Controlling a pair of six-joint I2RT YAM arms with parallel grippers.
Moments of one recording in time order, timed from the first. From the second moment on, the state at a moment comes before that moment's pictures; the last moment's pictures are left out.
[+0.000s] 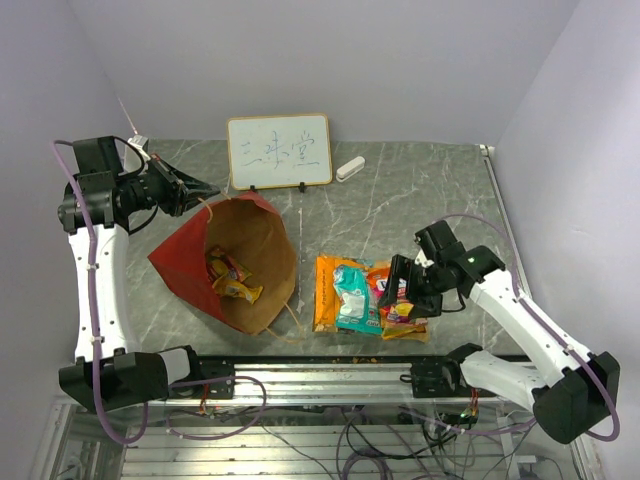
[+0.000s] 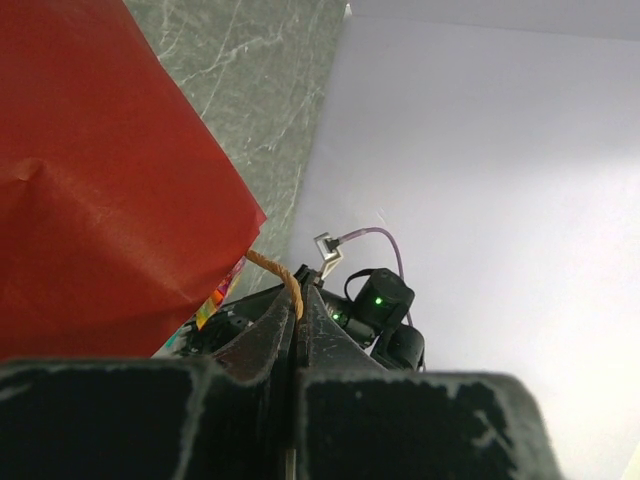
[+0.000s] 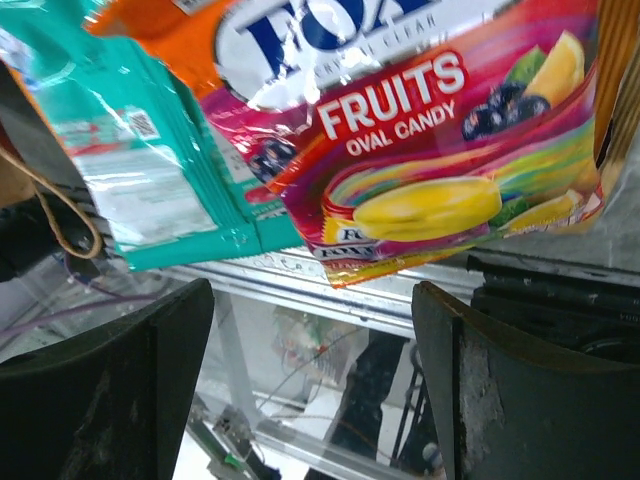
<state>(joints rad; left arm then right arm) 0.23 1.21 1.46 -0.93 0.86 -0.90 0.46 1.04 0.87 -1.03 -0.25 0.68</state>
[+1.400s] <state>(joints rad) 0.23 1.22 1.46 -1.00 0.87 -0.84 0.49 1.10 0.97 -0.76 -0.48 0.50</state>
